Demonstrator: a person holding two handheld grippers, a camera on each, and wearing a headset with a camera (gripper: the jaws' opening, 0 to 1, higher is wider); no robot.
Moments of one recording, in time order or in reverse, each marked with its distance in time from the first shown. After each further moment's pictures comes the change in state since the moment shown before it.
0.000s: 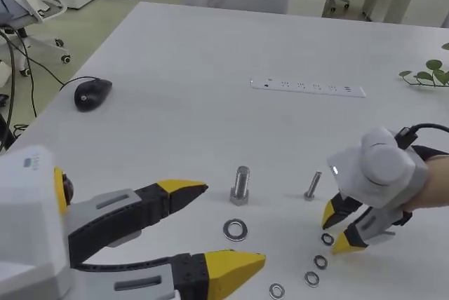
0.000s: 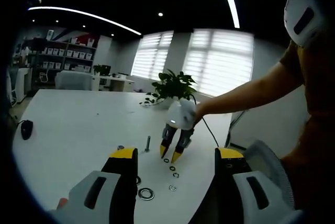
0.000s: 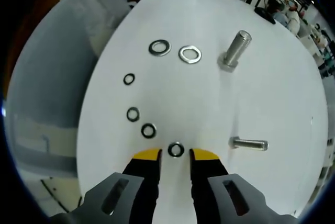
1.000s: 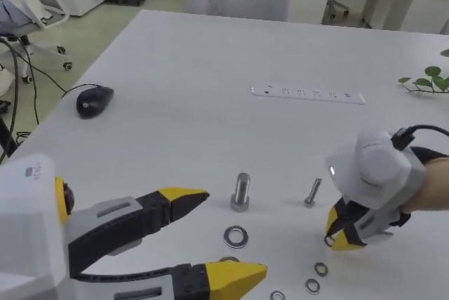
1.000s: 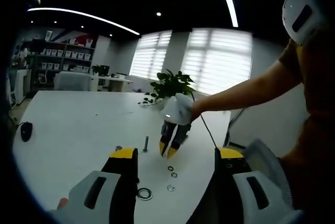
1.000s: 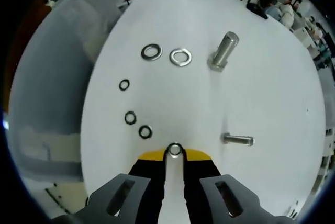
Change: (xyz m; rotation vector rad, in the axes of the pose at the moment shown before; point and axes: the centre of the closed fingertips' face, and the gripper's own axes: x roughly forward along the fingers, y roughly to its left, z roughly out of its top) left arm 0.000 -0.007 0.002 0.010 0.006 -0.010; right arm -0.021 -0.009 0.006 0.077 0.009 -0.031
